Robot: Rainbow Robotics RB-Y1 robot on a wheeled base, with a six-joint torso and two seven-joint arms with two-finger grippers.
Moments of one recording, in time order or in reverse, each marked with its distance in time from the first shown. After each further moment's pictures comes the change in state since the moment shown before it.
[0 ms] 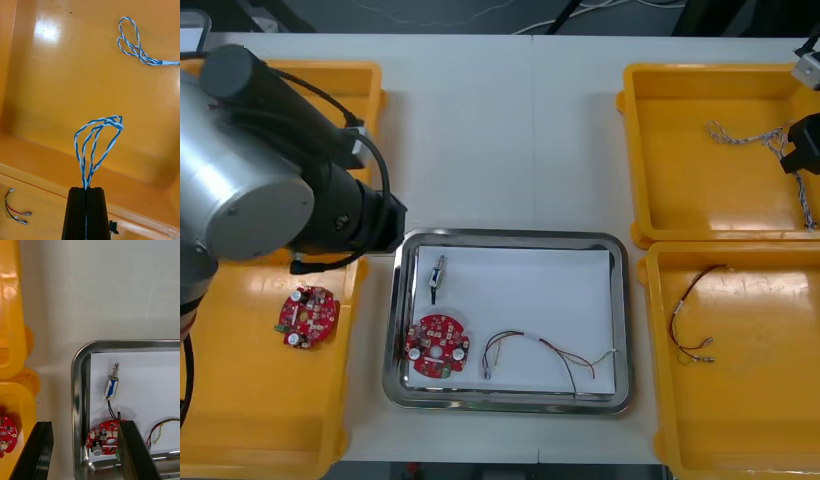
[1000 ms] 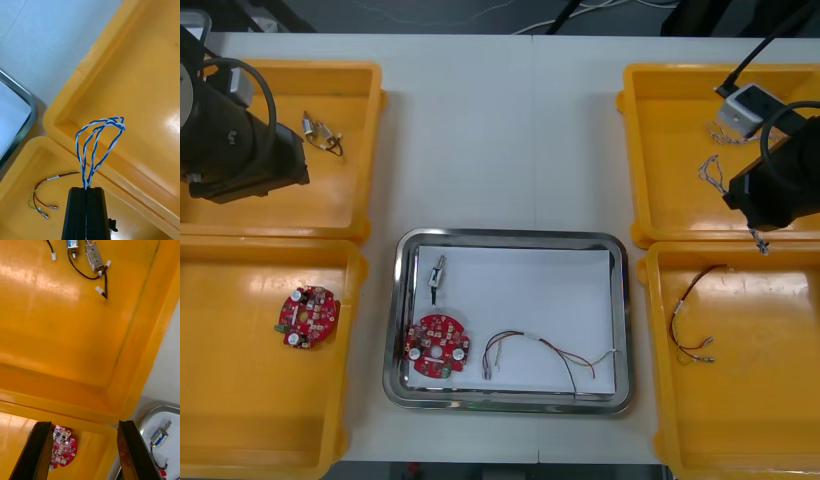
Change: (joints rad) right arm 0.262 -0.017 0.194 -0.646 -0.207 0.004 -0.165; left arm -0.065 0.095 0.279 0.250 0.017 0.013 -0.070
